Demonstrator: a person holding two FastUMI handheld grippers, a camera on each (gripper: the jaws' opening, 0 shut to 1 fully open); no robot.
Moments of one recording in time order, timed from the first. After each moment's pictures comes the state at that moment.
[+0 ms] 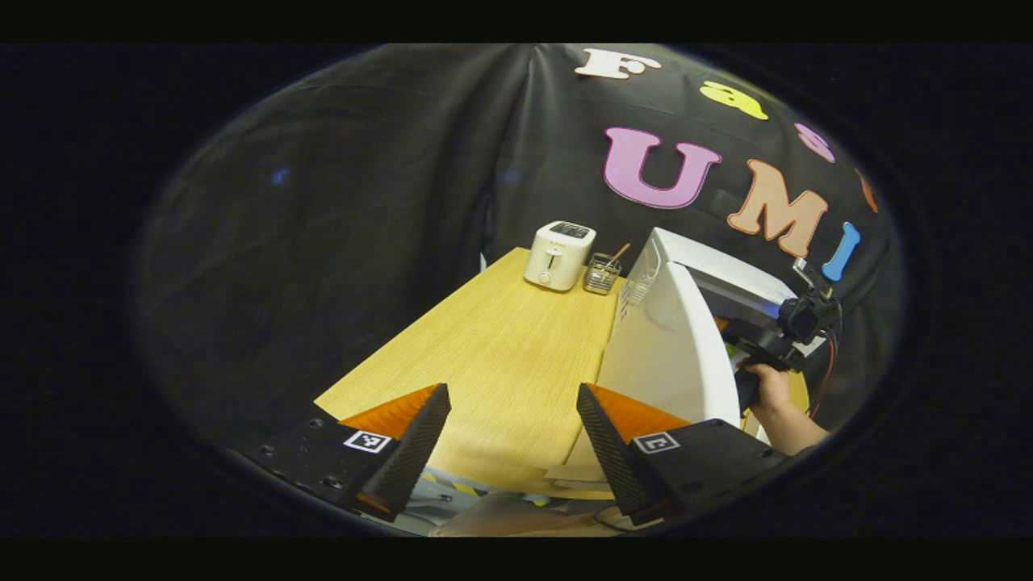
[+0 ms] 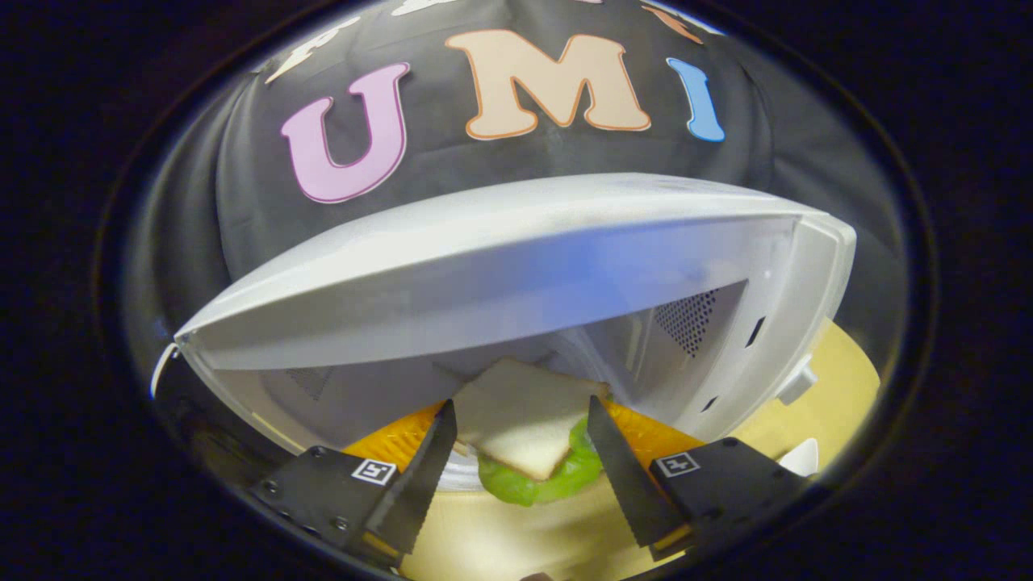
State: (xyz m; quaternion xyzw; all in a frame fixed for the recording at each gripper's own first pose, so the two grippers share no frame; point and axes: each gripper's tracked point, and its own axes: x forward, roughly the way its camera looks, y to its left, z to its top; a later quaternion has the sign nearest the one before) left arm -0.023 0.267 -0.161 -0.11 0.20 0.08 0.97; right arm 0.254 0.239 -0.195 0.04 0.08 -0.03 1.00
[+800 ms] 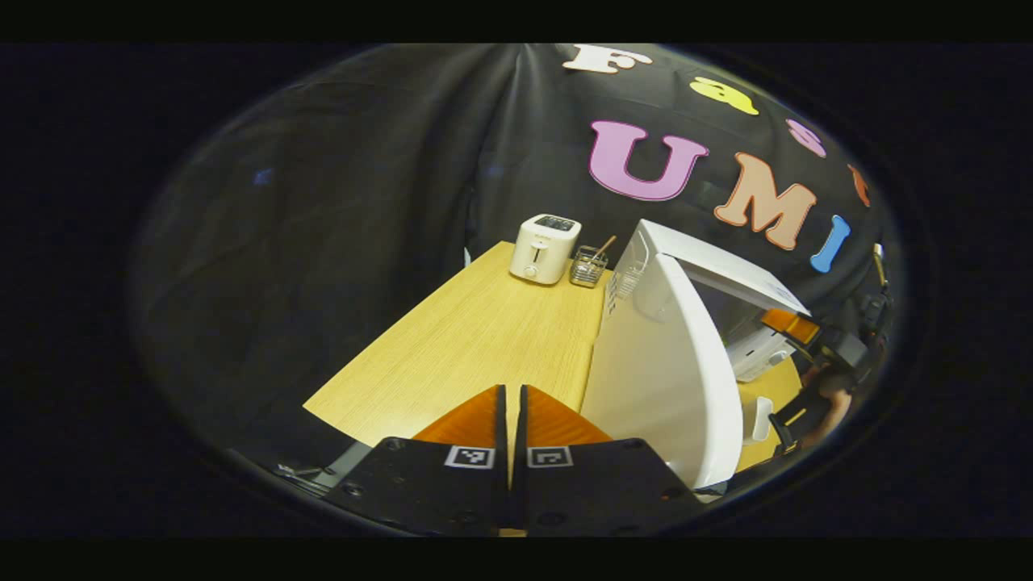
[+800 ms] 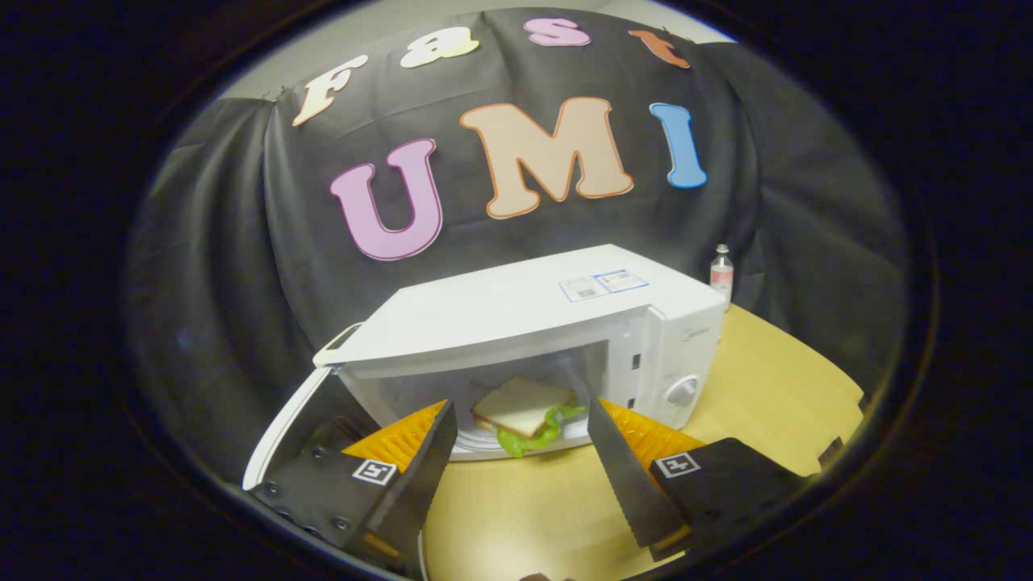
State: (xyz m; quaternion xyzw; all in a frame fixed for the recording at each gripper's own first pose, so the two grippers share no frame) left arm -0.015 0.265 -0.165 -0.10 0.21 0.06 0.97; right arm 0.102 0.211 -0.127 0.07 0.02 -0.01 1.00
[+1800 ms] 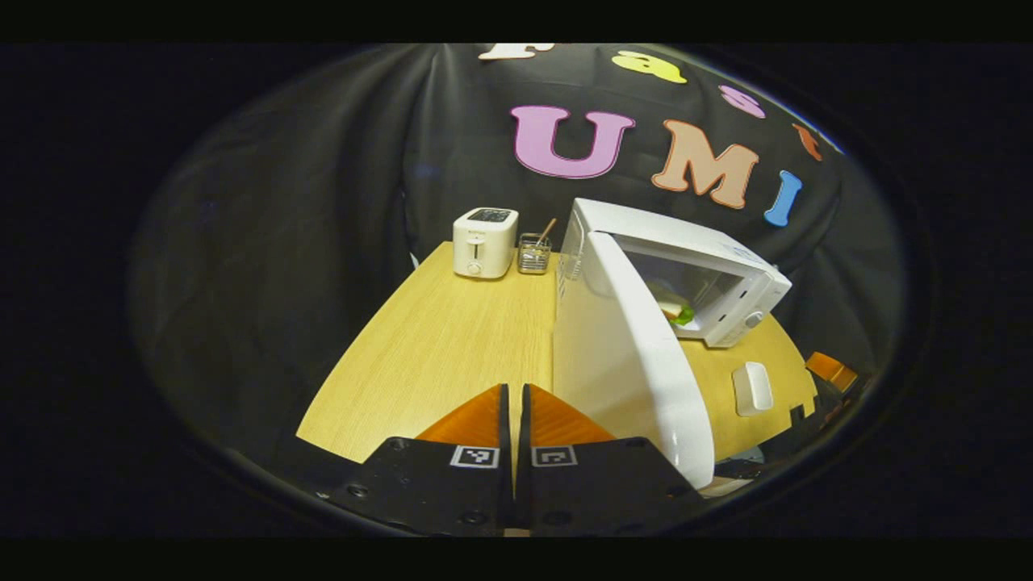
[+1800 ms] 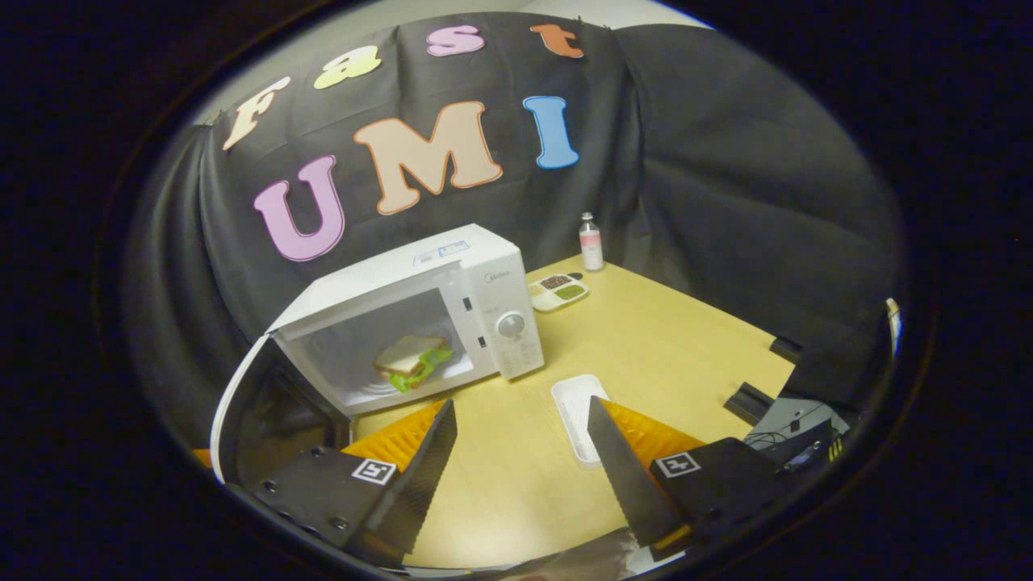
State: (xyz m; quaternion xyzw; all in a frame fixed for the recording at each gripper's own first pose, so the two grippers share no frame) left arm 0.001 0.213 -0.166 -0.02 0.24 -0.03 0.97; right arm -0.027 0.083 -0.183 0.11 0.06 -0.14 0.98
